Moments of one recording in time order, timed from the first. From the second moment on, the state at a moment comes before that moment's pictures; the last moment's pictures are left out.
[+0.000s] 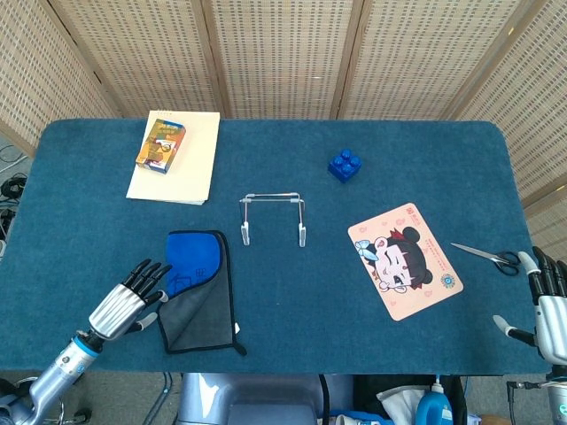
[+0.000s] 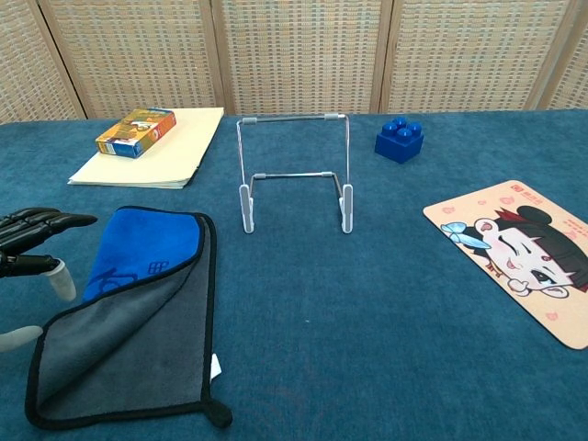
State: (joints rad) left arm -0.33 -1.72 0.20 -0.66 1.82 1.57 -0.27; right arm 0.02 -1.09 0.11 -1.64 -1.46 1.55 0.04
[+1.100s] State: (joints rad) left arm -0.35 -1.79 0.20 -0.54 1.83 1.56 -0.30; right arm 0.02 -1.09 0.11 -1.64 -1.45 1.53 0.04
